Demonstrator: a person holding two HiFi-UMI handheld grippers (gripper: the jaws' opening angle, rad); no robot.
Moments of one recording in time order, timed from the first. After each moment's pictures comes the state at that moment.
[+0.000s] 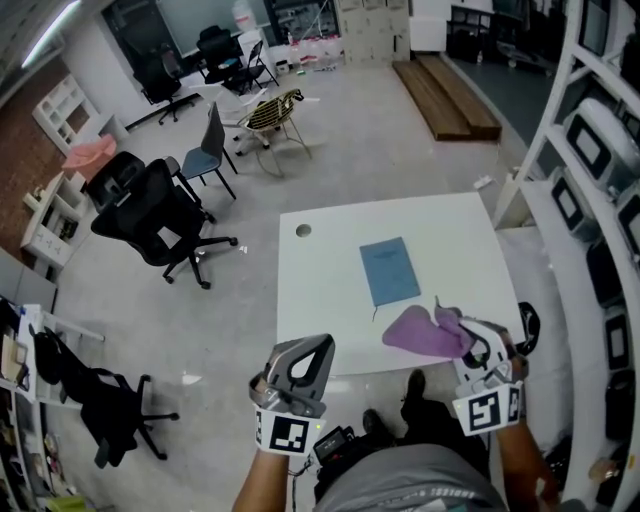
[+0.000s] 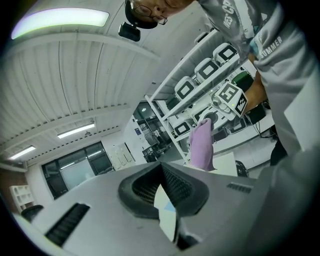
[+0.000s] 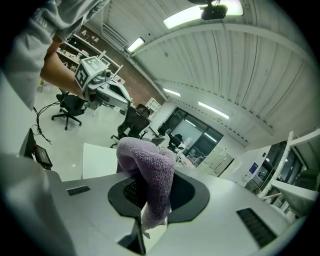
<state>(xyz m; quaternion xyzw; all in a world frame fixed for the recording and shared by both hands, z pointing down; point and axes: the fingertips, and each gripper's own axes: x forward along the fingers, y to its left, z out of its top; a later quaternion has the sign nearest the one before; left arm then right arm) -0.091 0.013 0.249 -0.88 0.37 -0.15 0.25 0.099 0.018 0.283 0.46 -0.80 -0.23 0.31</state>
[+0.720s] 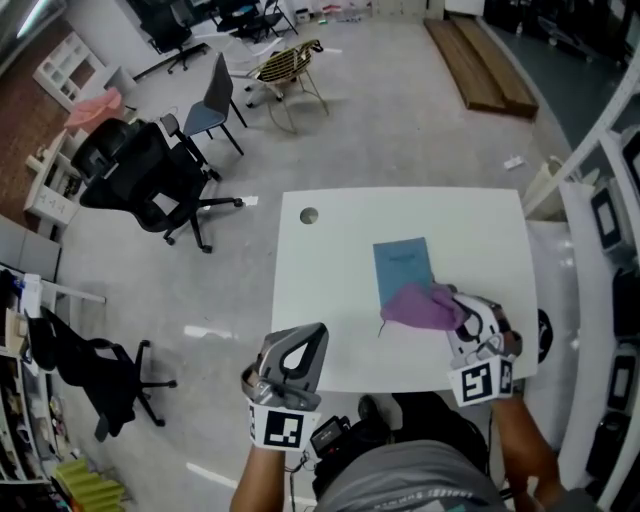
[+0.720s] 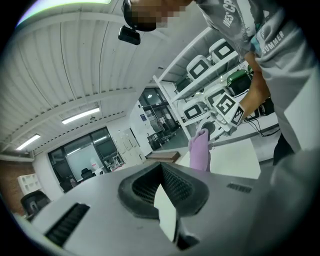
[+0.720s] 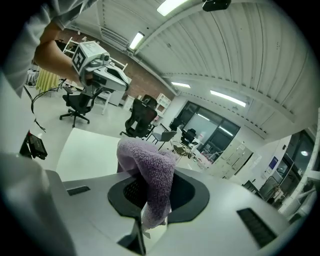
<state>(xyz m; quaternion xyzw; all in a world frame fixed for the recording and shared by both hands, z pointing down) -0.090 -0.109 0.304 -0.87 0.41 -0.21 0.19 0.103 -0.150 0.378 0.40 -0.83 -0.19 0.33</state>
